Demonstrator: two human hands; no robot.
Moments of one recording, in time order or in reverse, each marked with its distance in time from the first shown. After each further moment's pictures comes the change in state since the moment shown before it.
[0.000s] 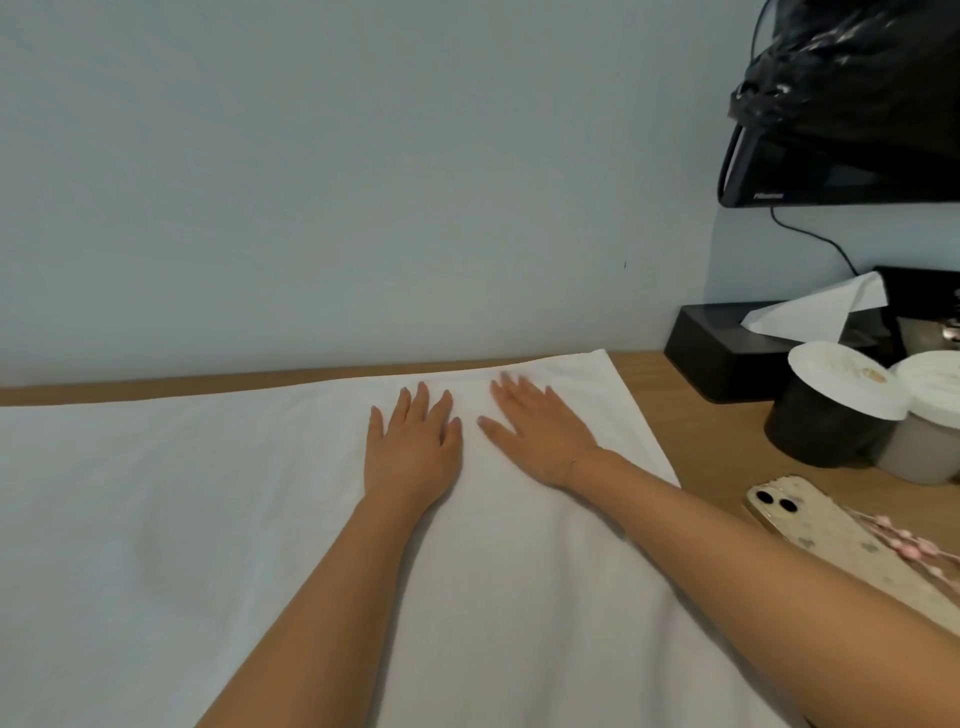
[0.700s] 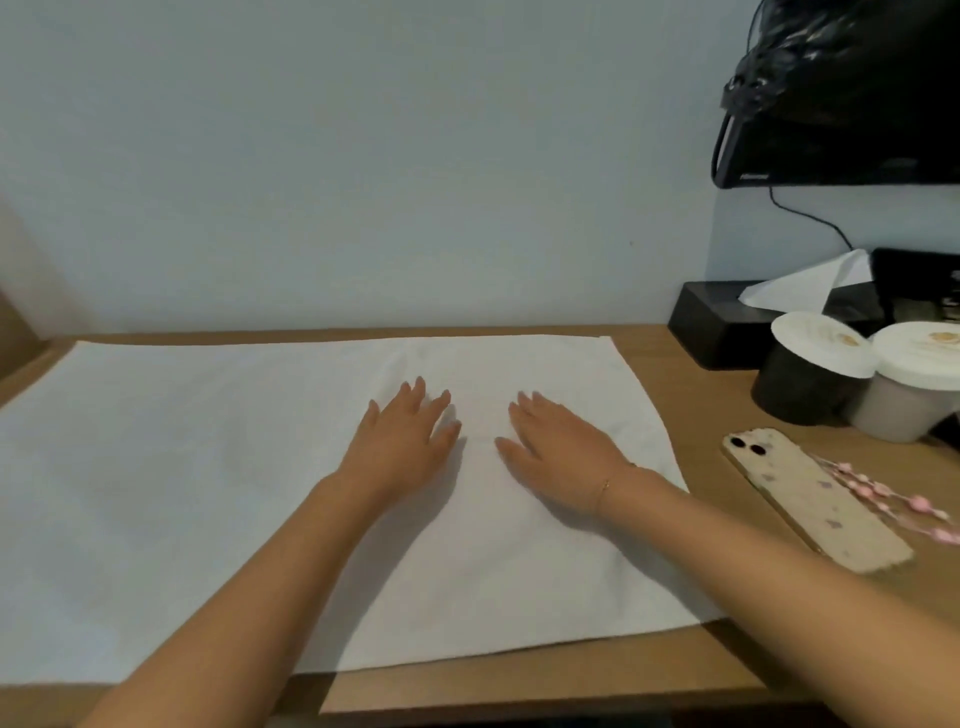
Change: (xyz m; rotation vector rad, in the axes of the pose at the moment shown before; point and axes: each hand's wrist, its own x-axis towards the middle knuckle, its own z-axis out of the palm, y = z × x) left_hand -0.096 -0.015 -0.039 0.001 -0.088 0.073; right_hand -0.115 -0.032 -0.010 0.022 -0.038 -0.090
